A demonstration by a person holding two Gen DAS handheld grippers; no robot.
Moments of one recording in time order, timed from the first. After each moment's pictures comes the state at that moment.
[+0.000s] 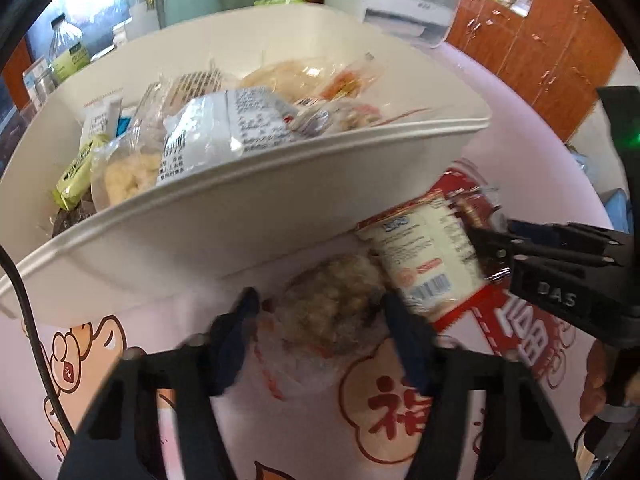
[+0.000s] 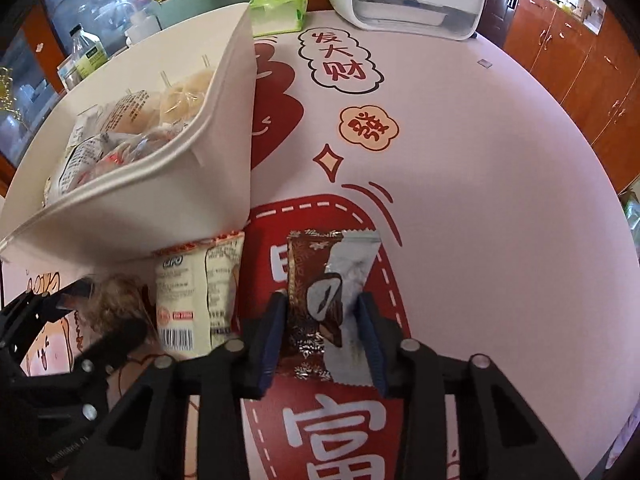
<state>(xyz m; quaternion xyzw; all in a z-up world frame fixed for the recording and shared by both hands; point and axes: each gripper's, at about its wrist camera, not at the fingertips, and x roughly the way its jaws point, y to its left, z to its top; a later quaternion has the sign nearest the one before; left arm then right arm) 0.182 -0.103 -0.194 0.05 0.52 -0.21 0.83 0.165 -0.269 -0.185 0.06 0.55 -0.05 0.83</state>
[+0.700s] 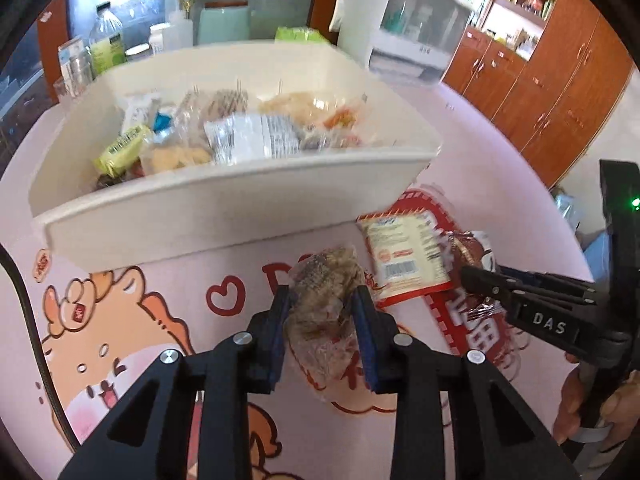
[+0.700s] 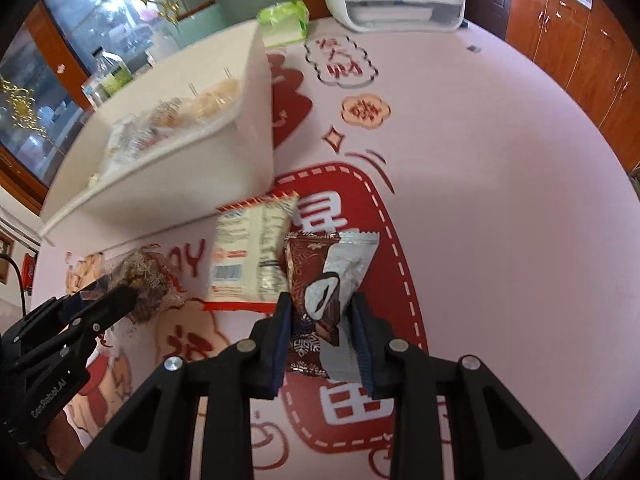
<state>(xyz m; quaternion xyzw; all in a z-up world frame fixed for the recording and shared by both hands) 0.133 -0.079 -0.148 -0.02 0.48 -0.20 0.85 0.115 -0.272 -0.162 0.11 0.53 -0.02 0.84</state>
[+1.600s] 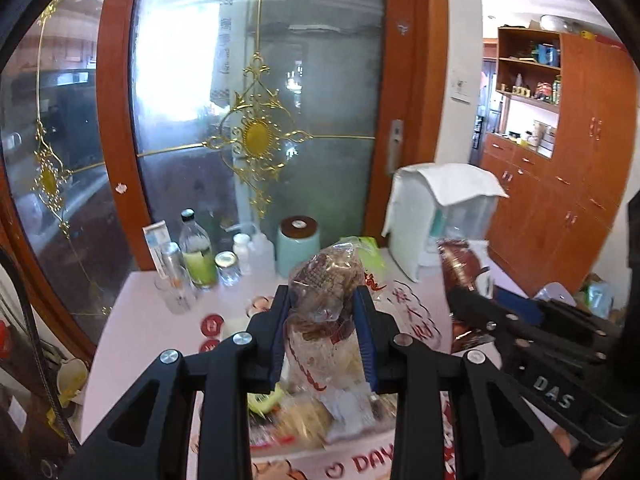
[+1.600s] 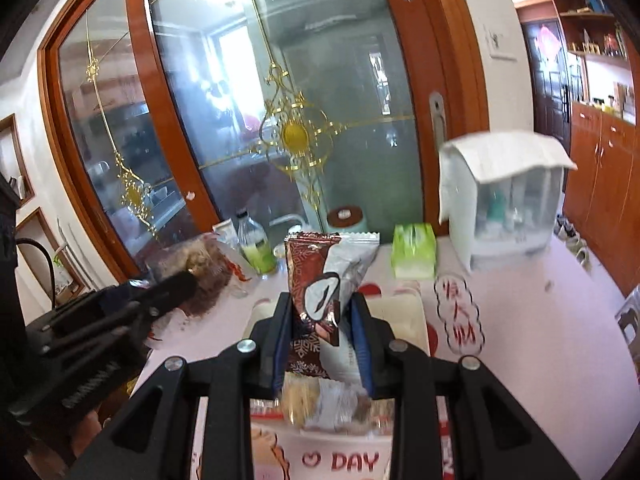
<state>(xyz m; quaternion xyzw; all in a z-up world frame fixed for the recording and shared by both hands) 0.213 -0.009 0.117 0.00 0.29 -0.11 0.95 0.184 -0.176 0.097 0.09 0.29 0.10 0.95</state>
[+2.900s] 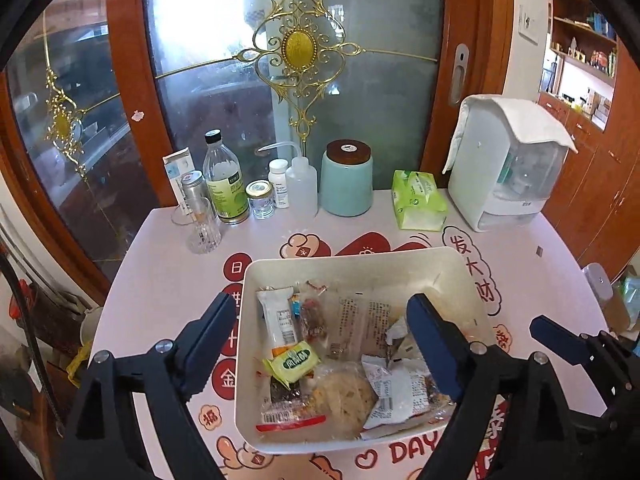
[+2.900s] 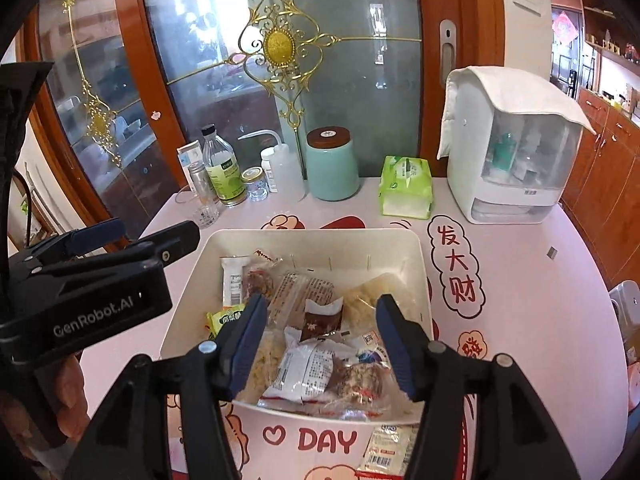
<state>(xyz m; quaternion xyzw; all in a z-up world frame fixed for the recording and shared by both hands) 0.263 -0.003 0.027 0.00 0.40 -0.03 0.92 0.222 -0.161 0.009 0.03 0.40 0.08 0.91</state>
